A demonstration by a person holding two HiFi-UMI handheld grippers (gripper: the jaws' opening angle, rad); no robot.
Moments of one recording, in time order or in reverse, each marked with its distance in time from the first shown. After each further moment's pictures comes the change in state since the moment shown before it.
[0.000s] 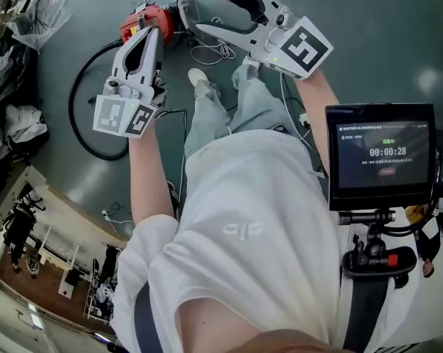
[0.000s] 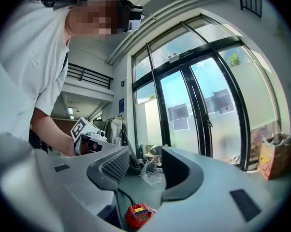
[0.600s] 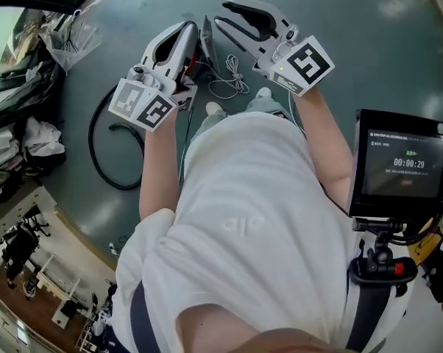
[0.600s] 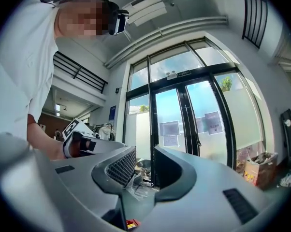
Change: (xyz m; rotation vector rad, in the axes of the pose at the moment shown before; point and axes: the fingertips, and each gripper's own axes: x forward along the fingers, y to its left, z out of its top) left arm -0.005 -0.053 0.119 -0.052 -0.162 -0.207; right arm 0.010 0.018 0.108 -0.092 -0.107 -0.168
